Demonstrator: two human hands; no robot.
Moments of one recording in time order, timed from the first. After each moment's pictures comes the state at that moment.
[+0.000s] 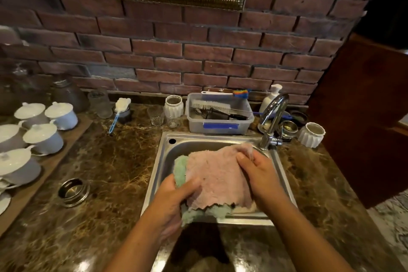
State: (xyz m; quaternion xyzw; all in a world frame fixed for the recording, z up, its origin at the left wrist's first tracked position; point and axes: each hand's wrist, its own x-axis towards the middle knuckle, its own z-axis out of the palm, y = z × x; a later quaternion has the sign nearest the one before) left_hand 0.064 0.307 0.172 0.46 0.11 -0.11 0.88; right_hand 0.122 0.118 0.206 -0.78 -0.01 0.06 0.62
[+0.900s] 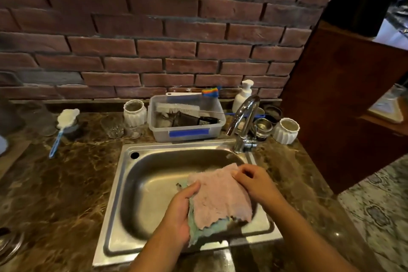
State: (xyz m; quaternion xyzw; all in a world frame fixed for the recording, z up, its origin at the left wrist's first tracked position) left_hand 0.173 0.209 0.136 0.26 0.32 -0.30 0.86; right_hand 0.225 0.014 0.127 -0.86 0.07 0.11 0.49
